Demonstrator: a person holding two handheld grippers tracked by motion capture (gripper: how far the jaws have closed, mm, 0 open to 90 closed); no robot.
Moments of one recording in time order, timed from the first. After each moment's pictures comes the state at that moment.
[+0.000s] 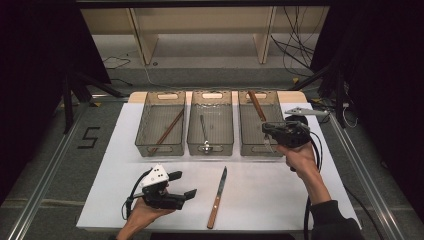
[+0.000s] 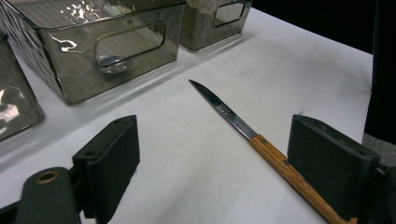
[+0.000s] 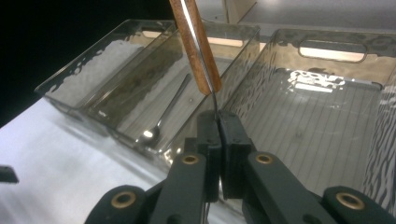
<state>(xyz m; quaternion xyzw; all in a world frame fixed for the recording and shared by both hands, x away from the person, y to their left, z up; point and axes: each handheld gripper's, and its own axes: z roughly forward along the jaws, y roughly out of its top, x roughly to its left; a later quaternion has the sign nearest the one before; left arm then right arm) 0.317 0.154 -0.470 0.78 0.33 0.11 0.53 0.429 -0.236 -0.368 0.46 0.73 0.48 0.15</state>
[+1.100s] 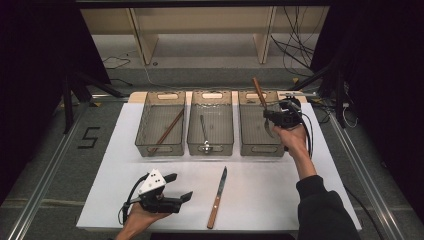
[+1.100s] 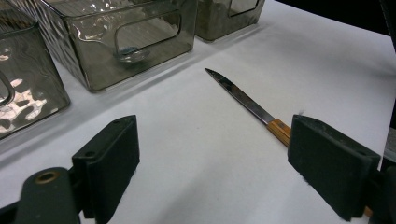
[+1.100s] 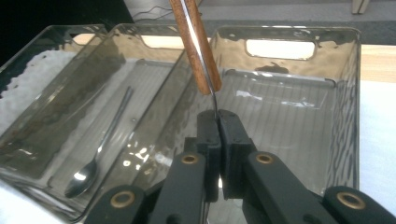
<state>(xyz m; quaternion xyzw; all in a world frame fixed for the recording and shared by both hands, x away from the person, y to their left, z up) 0.309 0.161 -0.477 0.78 0.33 0.15 0.51 0.501 -0.236 -0.378 0.53 0.71 0.43 0.17</state>
